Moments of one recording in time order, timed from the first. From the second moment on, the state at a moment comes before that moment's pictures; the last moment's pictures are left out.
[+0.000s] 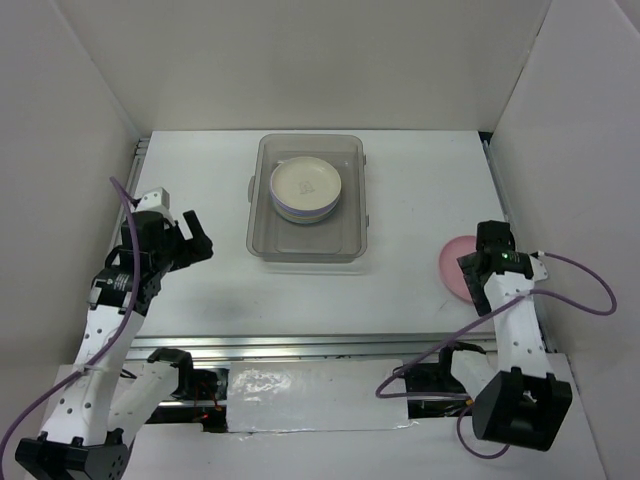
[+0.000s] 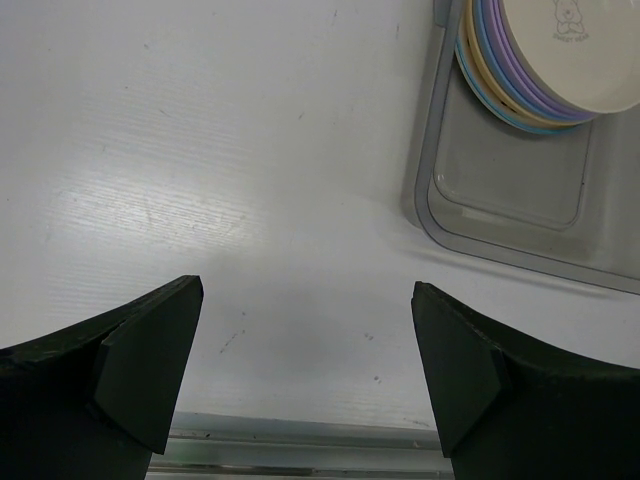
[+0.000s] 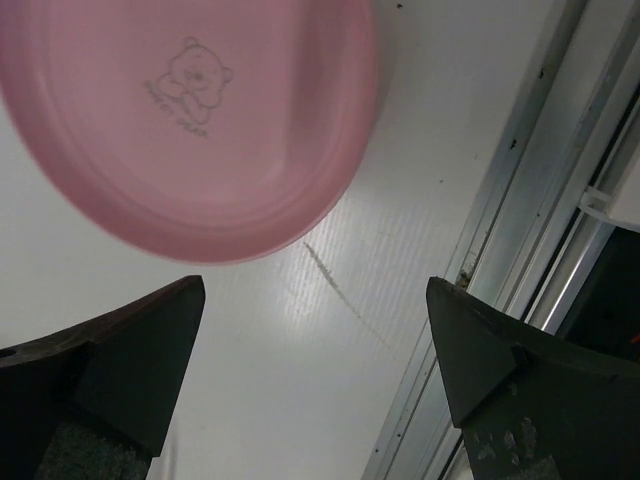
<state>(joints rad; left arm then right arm) -0.10 0.79 0.92 -0.75 -0.10 -0.39 -0.21 0.93 0.79 -1.02 0.39 1.12</state>
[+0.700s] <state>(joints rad) -0.17 0.82 0.92 -0.75 -0.11 -0.39 -0.37 1.21 0.69 -0.78 0.34 1.17</state>
